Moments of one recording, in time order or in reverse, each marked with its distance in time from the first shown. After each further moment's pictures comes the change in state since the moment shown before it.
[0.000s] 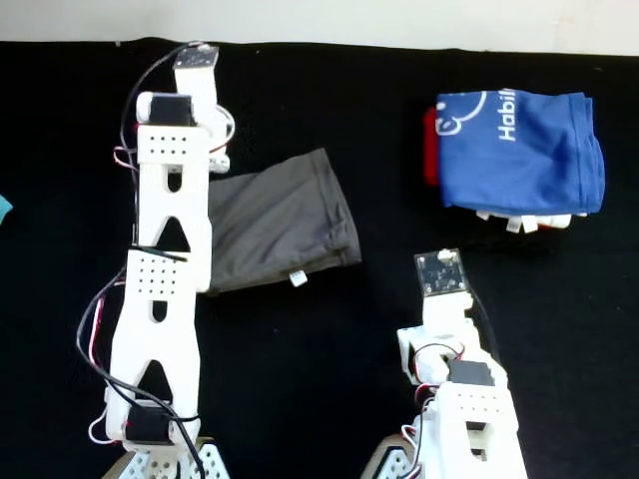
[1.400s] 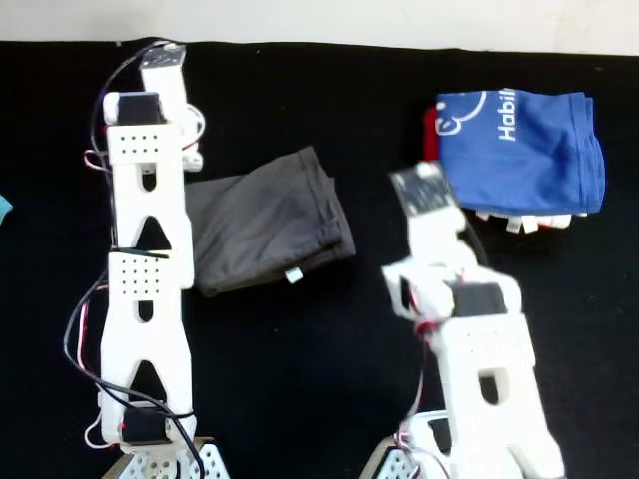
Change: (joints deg) left arm -4.7 -1.6 0.0 1.2 0.0; right arm -12.2 16.4 -49.4 29.8 0.0
